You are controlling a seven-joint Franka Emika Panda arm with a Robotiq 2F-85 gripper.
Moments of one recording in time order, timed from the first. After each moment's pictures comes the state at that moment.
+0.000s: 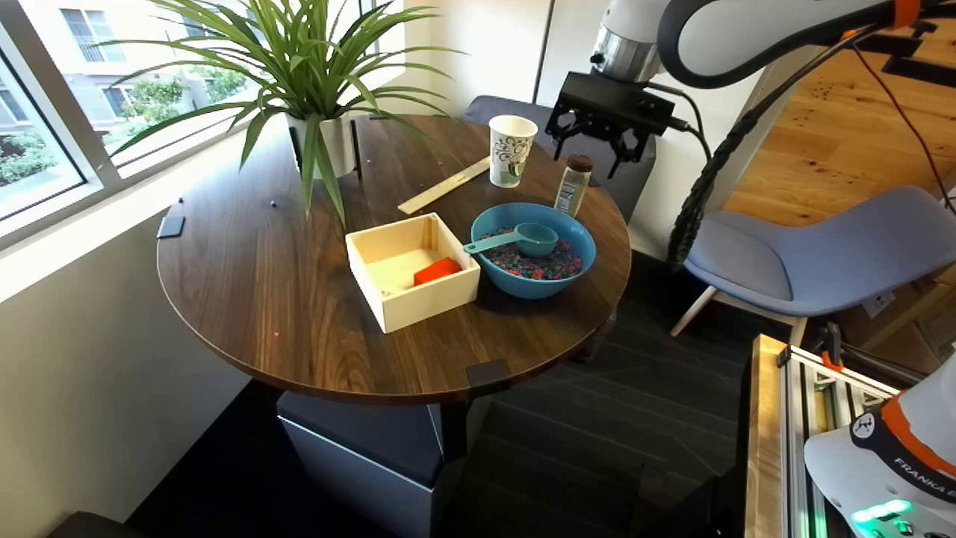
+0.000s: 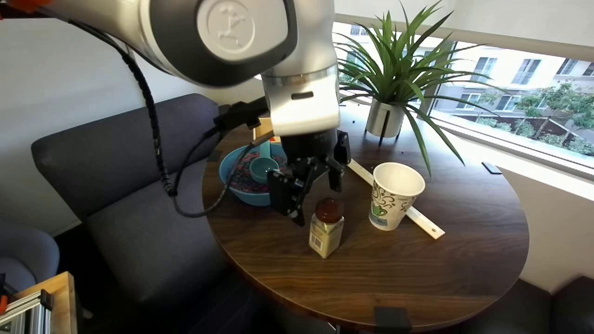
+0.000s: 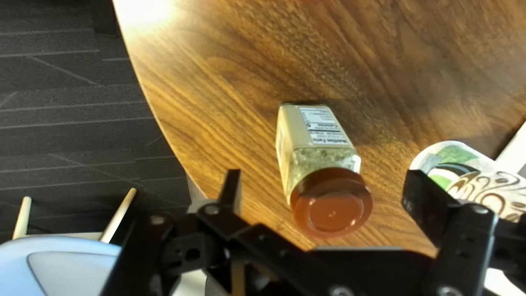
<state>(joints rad) -0.06 -0.07 -0.05 -2.12 -0.23 2.18 1.40</state>
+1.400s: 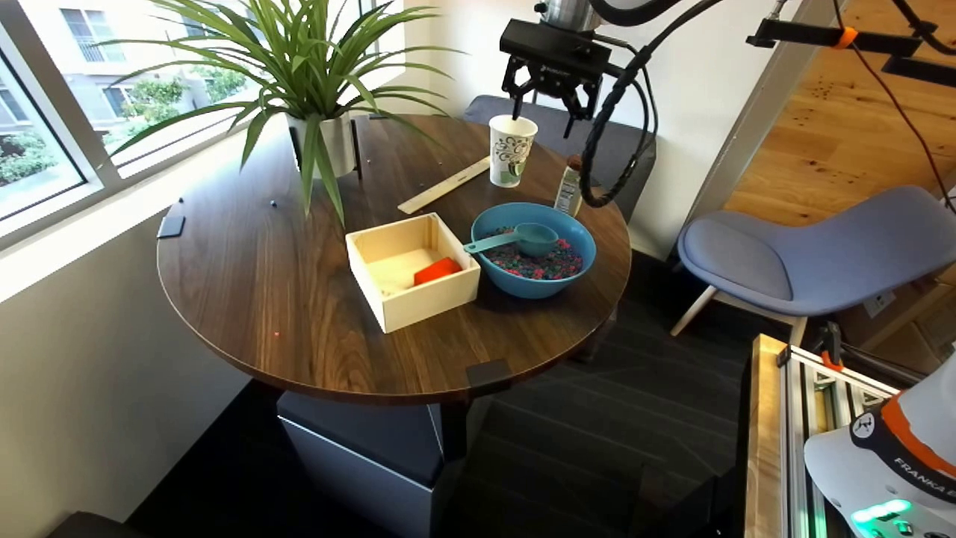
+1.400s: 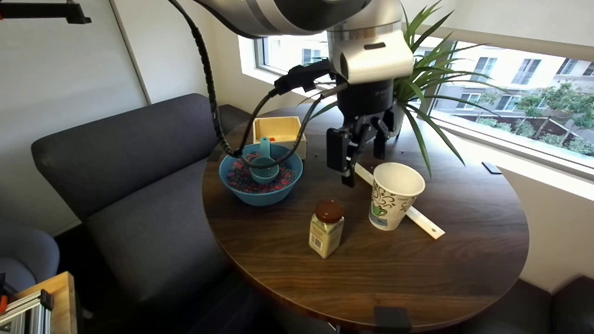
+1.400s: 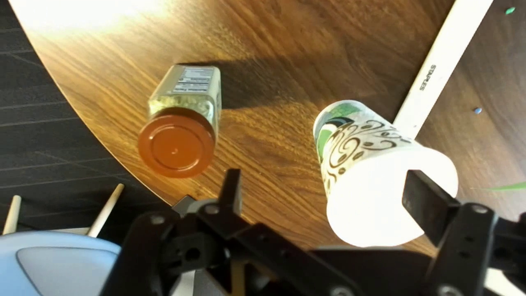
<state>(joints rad) -0.06 0.19 -0.05 -1.71 -0.20 2.04 1.40</state>
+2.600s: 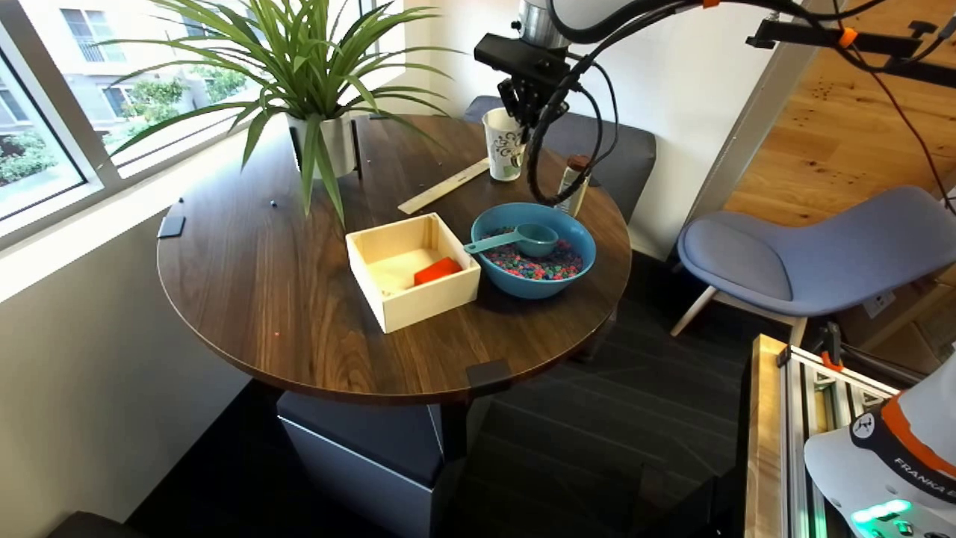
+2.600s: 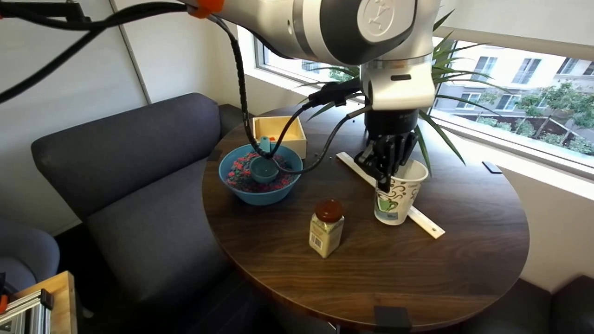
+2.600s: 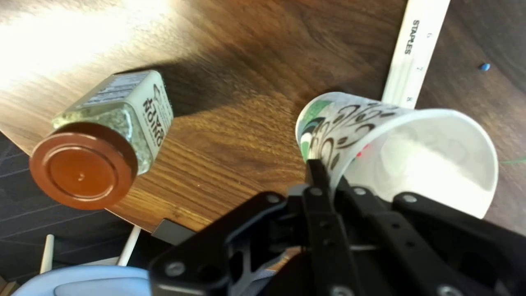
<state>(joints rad) -0.05 0.34 -0.10 -1.57 -0.15 2.03 1.52</state>
